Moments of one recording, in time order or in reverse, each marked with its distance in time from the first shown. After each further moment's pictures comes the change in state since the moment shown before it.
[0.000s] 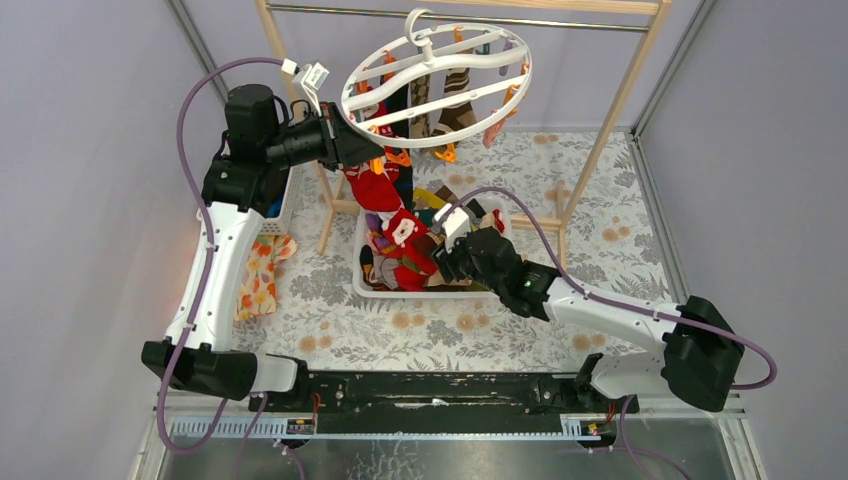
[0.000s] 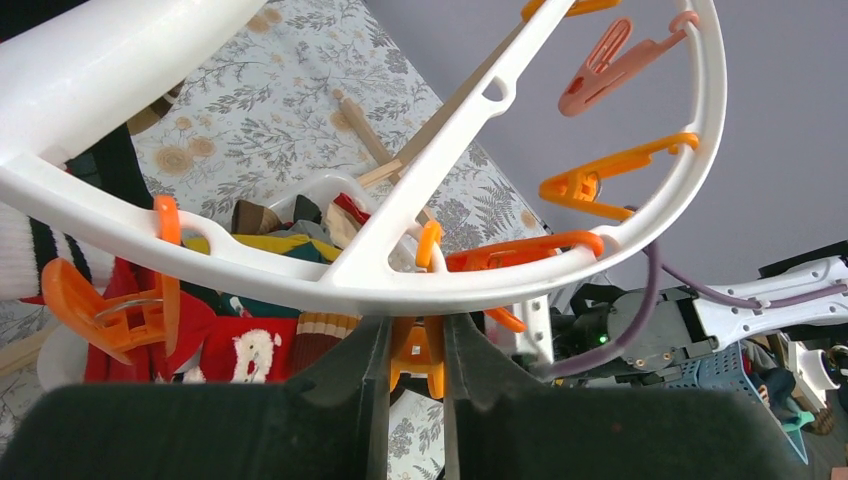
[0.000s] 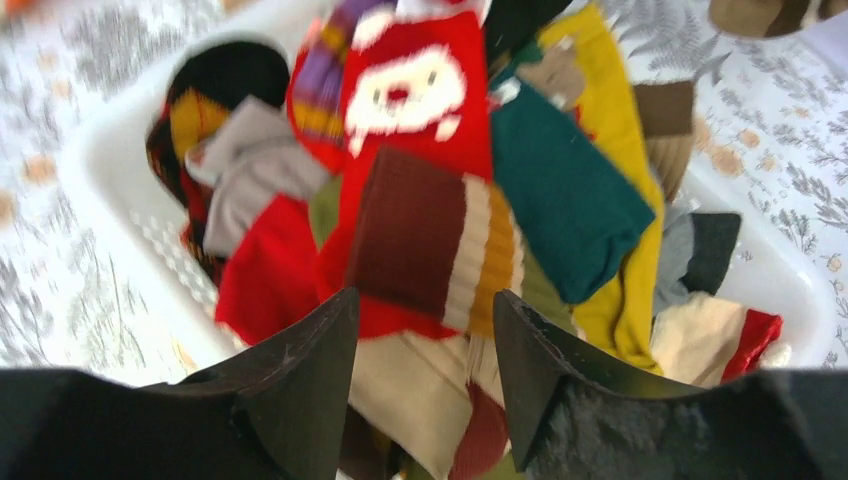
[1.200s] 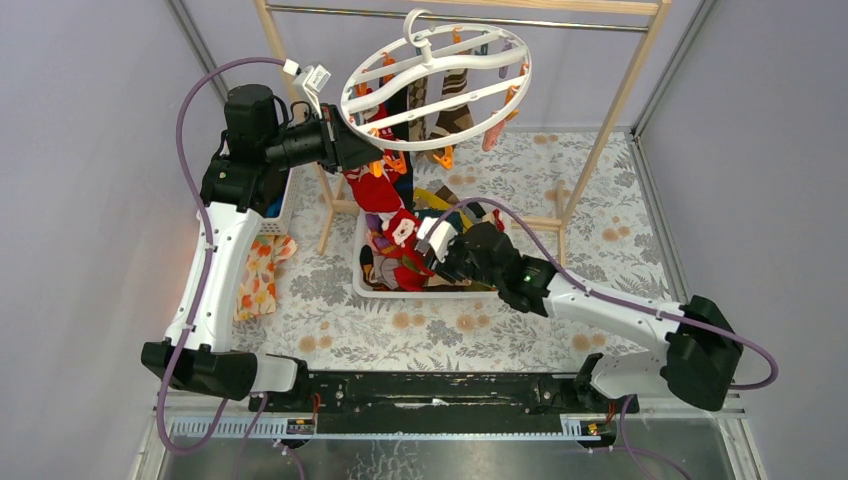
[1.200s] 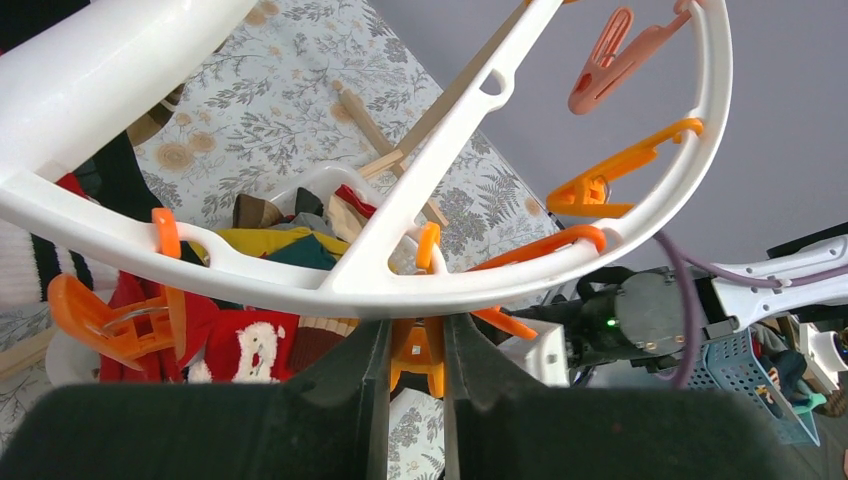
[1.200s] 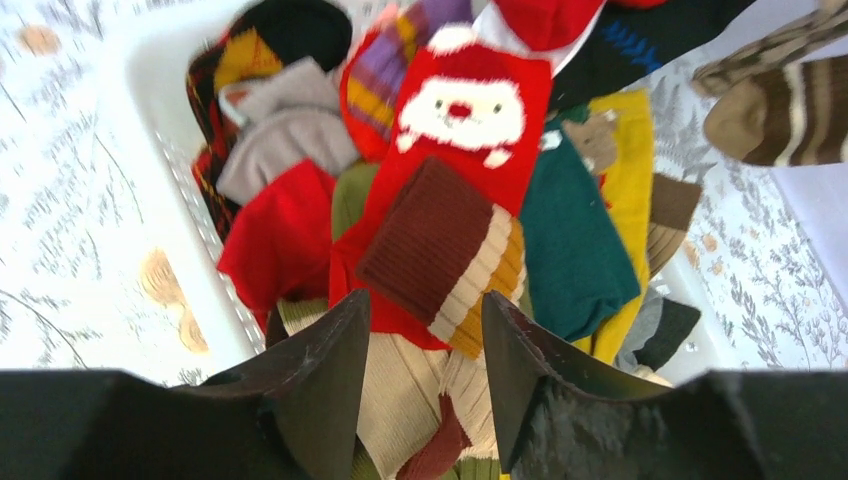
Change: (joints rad) left arm 0.000 0.000 0.013 -0.039 0.021 0.048; right arm -0.002 -0.016 0.046 -0.103 -0.160 -0.314
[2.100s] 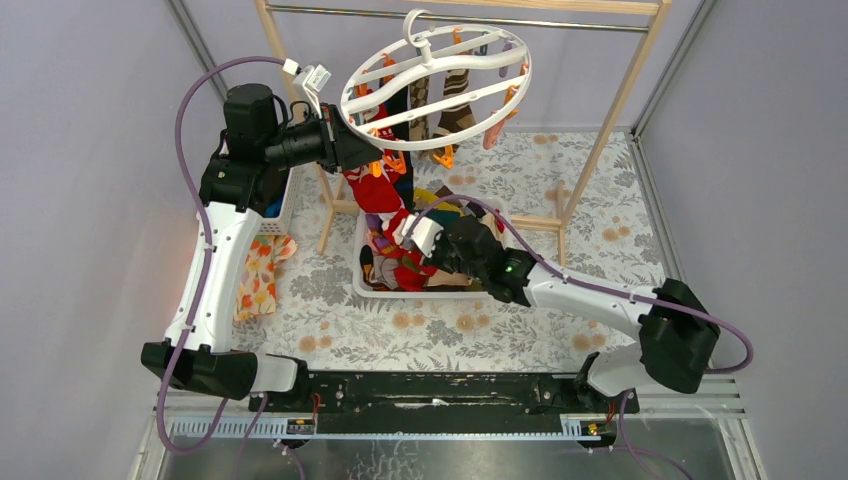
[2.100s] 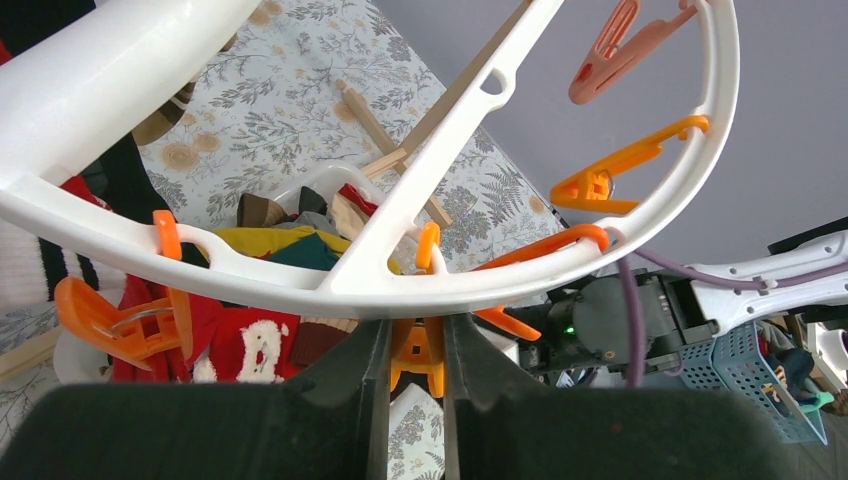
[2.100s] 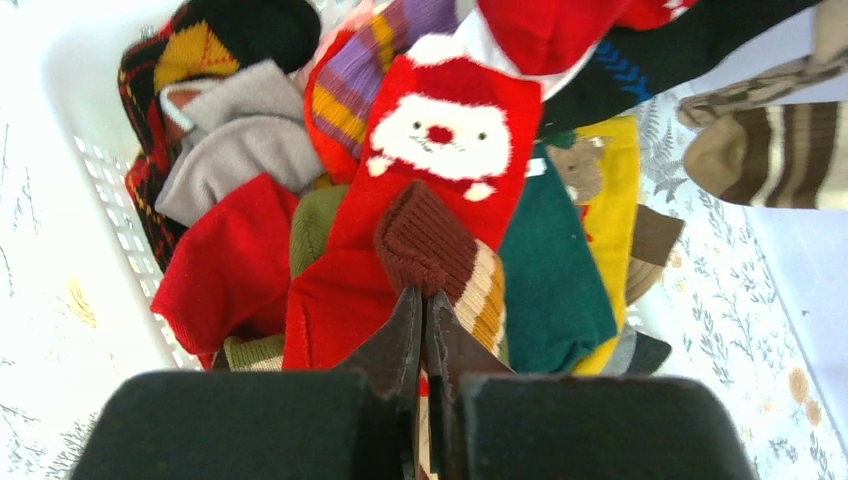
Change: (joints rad) left arm 0.000 0.002 0.013 -0.020 0.004 0.018; right arm 0.000 0.168 0.080 0.005 0.037 -0.139
